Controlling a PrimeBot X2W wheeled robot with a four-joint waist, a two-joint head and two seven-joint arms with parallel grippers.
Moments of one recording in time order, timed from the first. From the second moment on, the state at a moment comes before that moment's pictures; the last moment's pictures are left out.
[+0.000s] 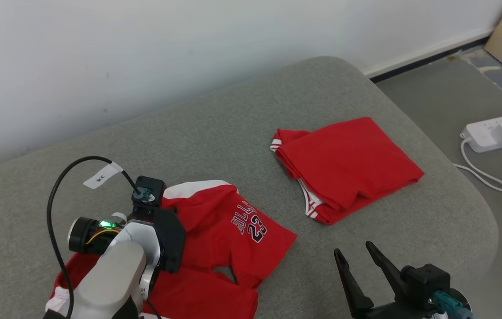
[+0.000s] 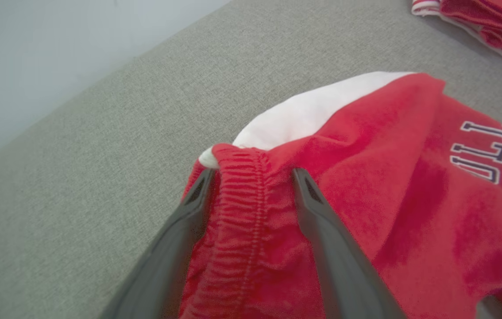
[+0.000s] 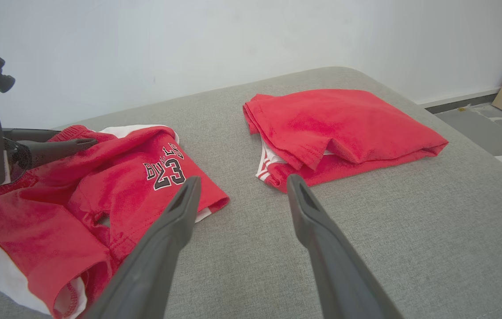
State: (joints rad) left arm -0.74 0.18 -0.69 0.92 -0.51 0.07 0.16; right arm 0.06 -0.05 0.18 -0.02 0.17 0.13 0.09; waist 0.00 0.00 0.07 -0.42
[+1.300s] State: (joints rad) left arm -0.62 0.32 -0.47 1.05 -0.69 0.17 -0.12; right arm 0.07 -0.05 0.16 -0.04 0.14 0.13 0.13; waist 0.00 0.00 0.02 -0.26
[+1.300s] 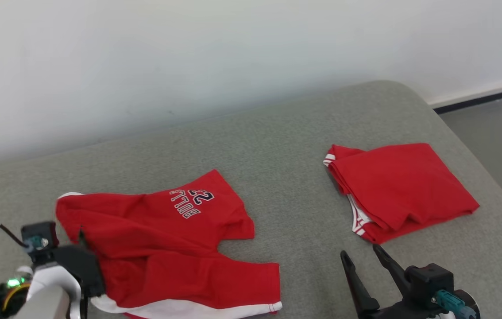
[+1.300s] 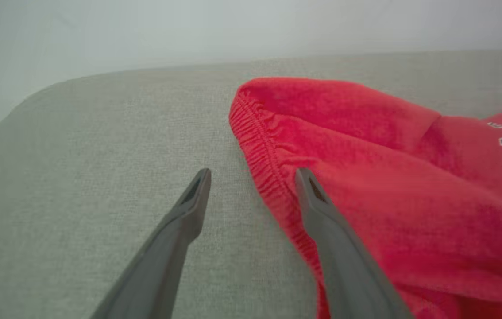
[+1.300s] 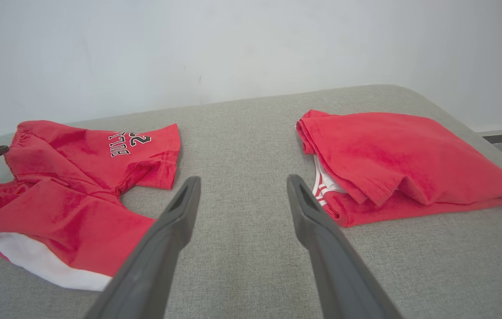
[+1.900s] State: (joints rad) left arm -0.40 0.39 -0.63 0.72 -0.62 -0.06 -0.15; right arm 0.13 -0.05 0.23 0.00 0.16 0.13 0.25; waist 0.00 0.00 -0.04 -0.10
